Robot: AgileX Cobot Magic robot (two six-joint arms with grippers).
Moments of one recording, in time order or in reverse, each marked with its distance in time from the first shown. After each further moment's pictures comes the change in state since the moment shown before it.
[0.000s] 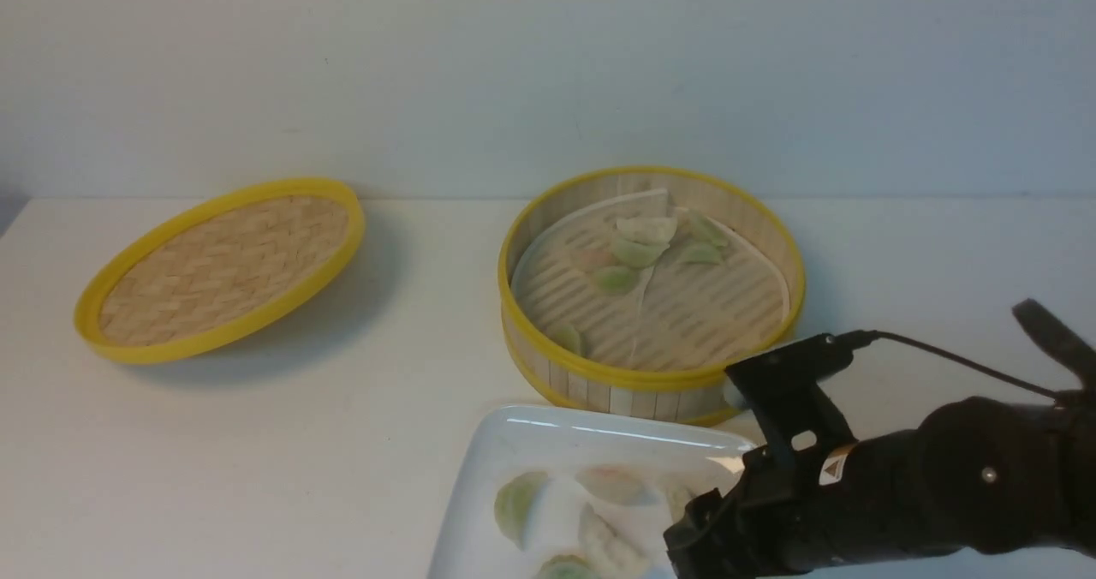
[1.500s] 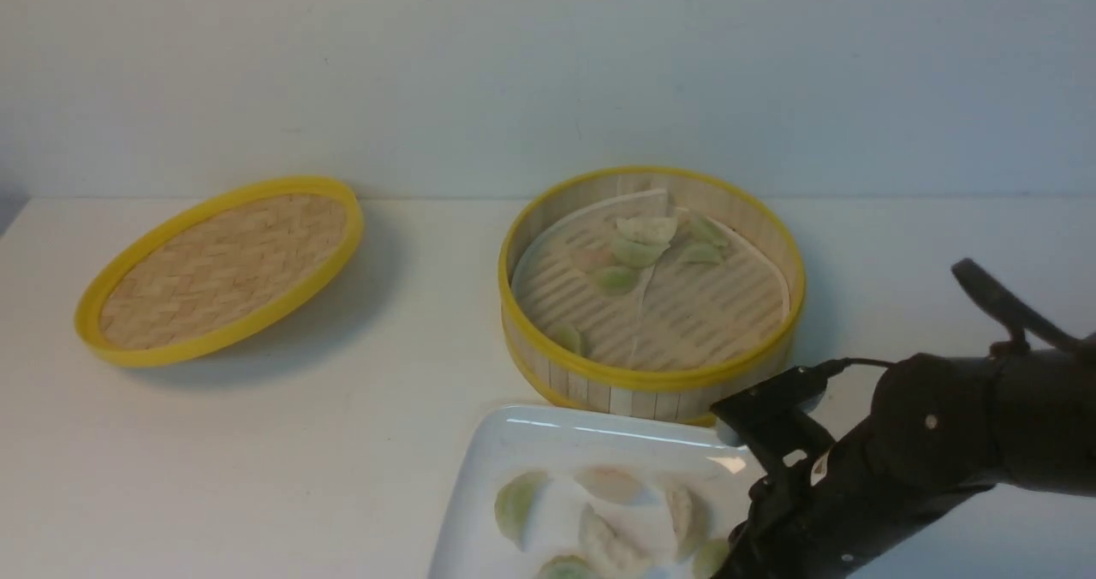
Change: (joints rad) right arm -0.068 0.156 -0.092 -0.115 0.246 -0.035; left arm 0.000 0.000 0.000 0.000 0.000 0.000
